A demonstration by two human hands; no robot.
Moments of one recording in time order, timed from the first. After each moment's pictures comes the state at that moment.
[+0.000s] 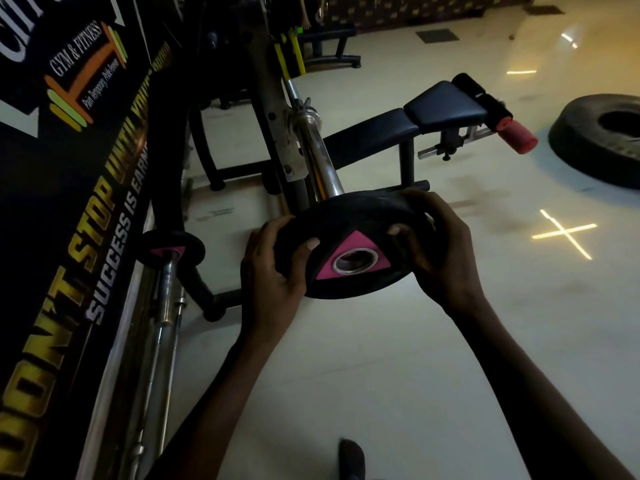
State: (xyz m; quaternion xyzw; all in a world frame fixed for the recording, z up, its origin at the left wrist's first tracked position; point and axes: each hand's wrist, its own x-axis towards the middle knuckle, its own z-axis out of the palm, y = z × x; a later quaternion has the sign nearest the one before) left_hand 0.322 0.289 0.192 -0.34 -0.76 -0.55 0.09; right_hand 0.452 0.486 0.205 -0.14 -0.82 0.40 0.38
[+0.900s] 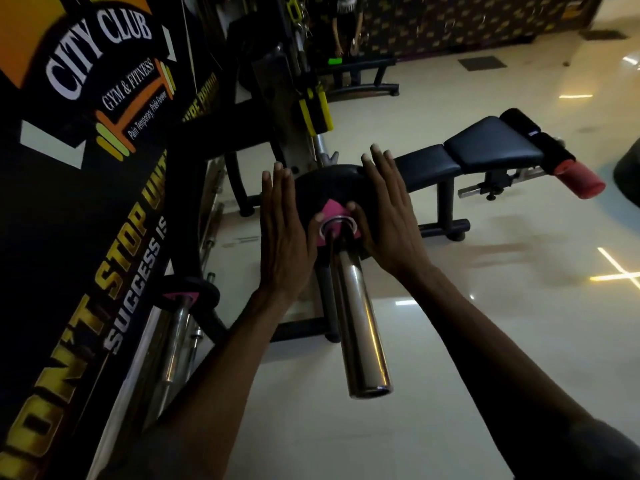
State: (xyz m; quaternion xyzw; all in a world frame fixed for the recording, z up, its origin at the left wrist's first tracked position) left_hand 0.120 0.431 0.171 -0.37 -0.83 -0.35 0.25; right_hand 0.210 0.600 0.180 -0.04 -0.89 0.24 0.39
